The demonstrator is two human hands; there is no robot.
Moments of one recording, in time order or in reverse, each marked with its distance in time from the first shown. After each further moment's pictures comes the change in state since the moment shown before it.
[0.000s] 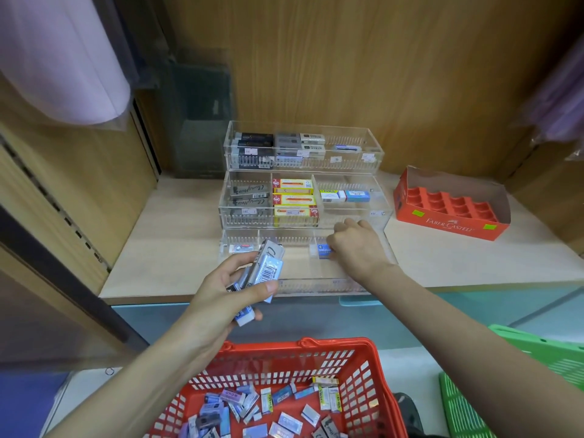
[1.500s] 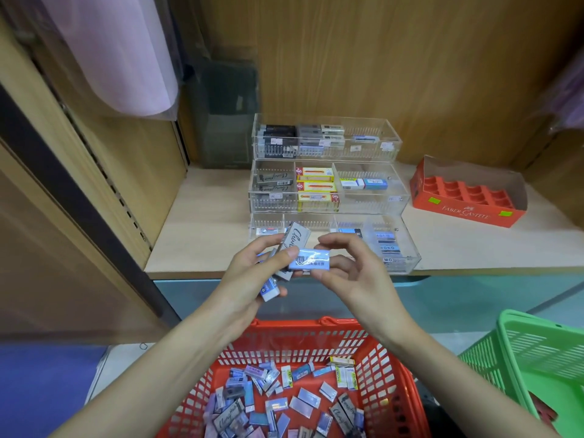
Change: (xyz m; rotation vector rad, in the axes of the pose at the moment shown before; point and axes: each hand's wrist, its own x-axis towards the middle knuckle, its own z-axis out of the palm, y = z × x) left_hand -0.017 0.007 0.000 -0.052 0.013 -0.013; right_hand -0.099 -0.088 -0.080 1.734 0.104 0.193
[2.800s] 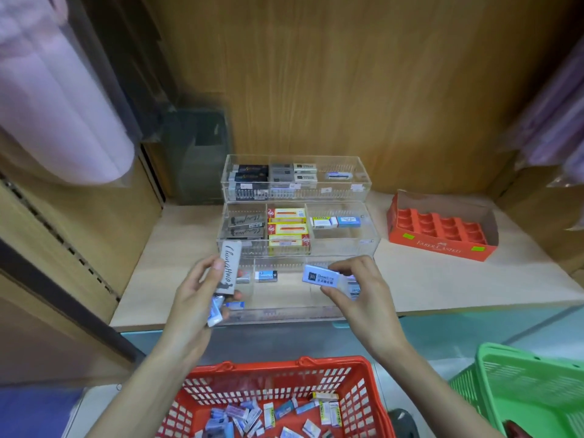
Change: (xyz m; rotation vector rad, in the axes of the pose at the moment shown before) left_hand 0.035 0.024 0.000 -0.043 0.223 0.133; right_hand 0.044 0.011 -0.073 -0.650 0.220 -0.154
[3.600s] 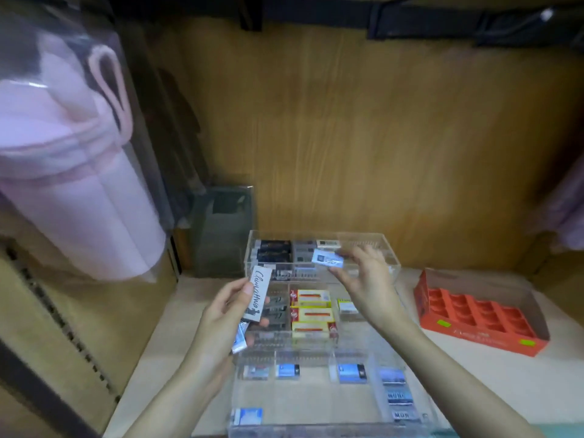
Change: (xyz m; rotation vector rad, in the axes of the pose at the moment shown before) left_hand 0.070 0.054 0.018 0.024 -0.065 0.108; right_hand 0.165 -0.012 0.017 -0.219 0.111 -0.127
